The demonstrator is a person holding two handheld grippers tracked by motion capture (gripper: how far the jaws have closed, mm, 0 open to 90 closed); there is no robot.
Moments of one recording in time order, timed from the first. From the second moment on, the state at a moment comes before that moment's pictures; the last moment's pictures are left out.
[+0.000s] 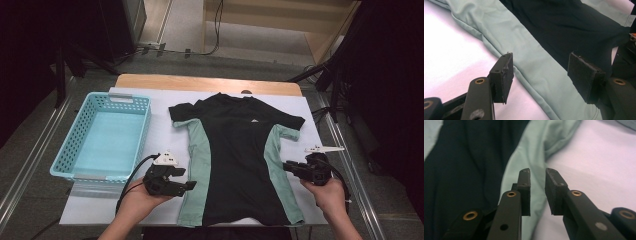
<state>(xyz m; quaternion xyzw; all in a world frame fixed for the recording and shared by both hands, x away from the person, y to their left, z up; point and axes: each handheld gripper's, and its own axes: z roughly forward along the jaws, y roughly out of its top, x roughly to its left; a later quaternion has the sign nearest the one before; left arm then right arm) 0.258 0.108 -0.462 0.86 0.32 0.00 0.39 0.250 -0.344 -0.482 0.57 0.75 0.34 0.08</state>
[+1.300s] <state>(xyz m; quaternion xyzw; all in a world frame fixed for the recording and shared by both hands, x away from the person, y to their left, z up) 0.270 0.122 -0.465 0.83 0.38 0.01 0.40 0.250 -0.306 -0.474 0.46 0.80 0.39 0.06</state>
